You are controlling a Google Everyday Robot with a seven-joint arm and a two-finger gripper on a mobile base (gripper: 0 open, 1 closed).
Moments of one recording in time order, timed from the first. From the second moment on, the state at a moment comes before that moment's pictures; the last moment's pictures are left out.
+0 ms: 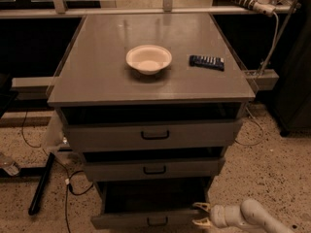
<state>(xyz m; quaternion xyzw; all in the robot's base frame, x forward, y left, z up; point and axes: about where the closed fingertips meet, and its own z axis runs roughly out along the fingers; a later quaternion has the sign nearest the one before) 0.454 -0.217 0.179 -0.62 0.65 0.23 0.38</state>
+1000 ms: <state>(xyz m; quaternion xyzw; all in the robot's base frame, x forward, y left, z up) 0.428 -0.220 0.179 -0.61 0.66 0.25 0.37</state>
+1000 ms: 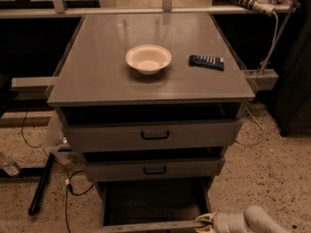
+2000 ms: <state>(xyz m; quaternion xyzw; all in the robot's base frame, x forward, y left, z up) 0.420 -0.221 0.189 -0.62 0.65 0.22 0.38</state>
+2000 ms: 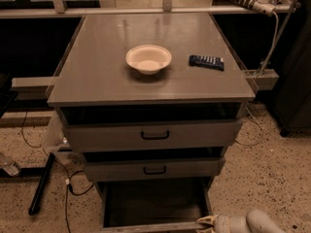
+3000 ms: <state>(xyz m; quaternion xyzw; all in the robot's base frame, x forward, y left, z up) 0.420 -0.221 0.189 -0.62 0.65 0.22 0.38</state>
